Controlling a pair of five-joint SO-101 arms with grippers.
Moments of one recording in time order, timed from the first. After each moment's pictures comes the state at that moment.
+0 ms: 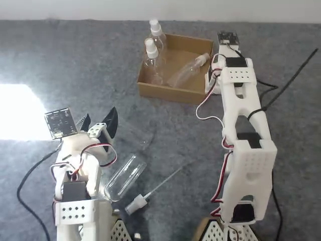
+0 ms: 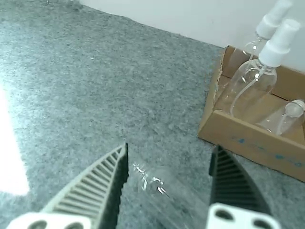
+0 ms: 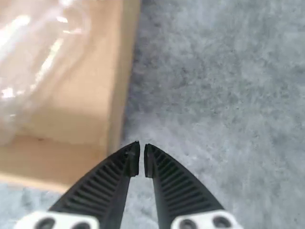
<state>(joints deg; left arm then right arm) -11.4 -82.2 86.0 38.6 17.3 -5.8 34.3 -24.8 71.5 -3.1</state>
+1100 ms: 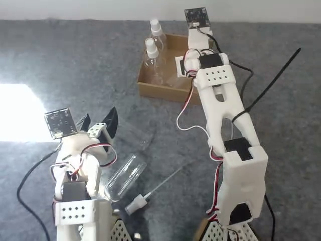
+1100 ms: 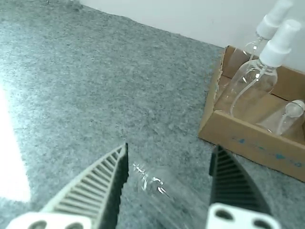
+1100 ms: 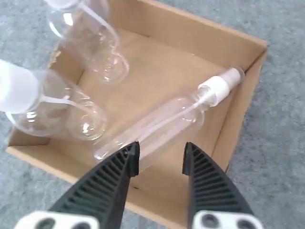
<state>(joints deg) -11.4 -82.2 86.0 38.6 17.3 -17.0 27.8 -24.8 57.8 -3.1</state>
